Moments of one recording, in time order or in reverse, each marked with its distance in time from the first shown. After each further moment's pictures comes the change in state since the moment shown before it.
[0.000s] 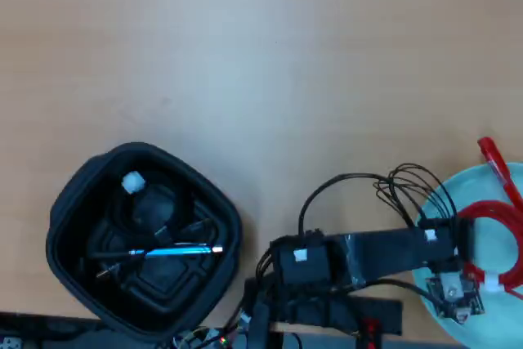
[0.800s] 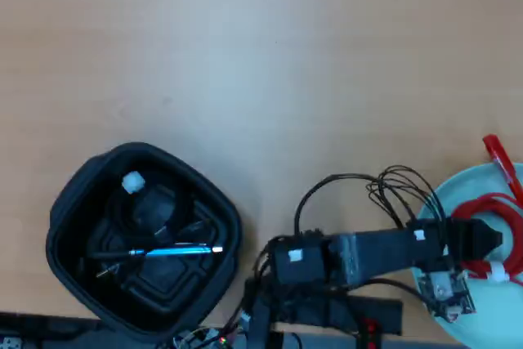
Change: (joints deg) arm -0.6 5.5 7.1 -8.0 -1.1
